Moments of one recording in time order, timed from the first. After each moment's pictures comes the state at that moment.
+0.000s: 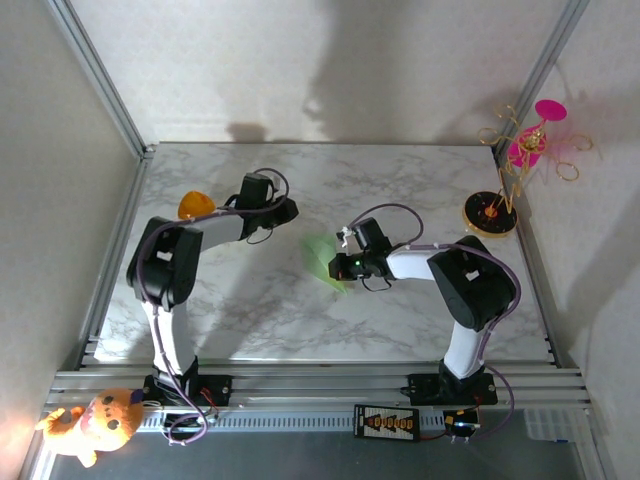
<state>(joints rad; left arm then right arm) -0.33 1.93 1.18 0.05 0.30 -0.70 0.59 1.83 0.86 0.00 -0.46 0.46</state>
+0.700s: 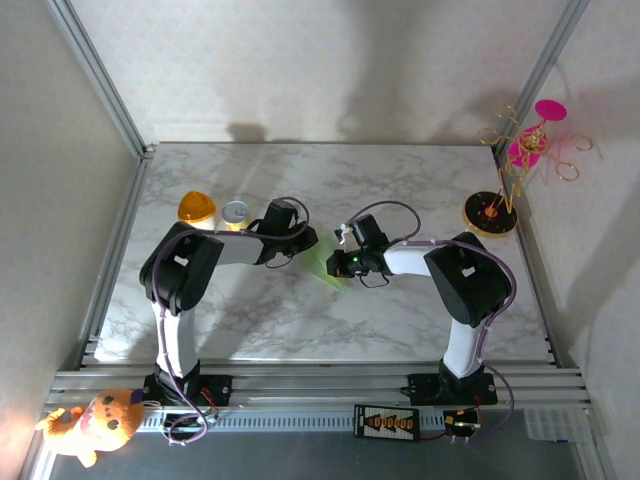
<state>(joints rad) -0.49 1.98 1.04 0.18 0.28 -0.88 0.59 1.86 0.91 -0.02 -0.48 0.48</state>
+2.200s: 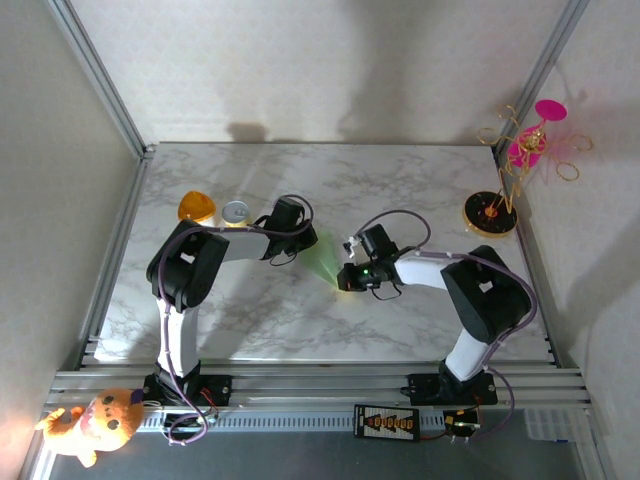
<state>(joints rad) -0.51 2.02 1.13 0.07 0.16 -0.89 0.59 1.69 0.77 -0.16 -0.47 0.43</state>
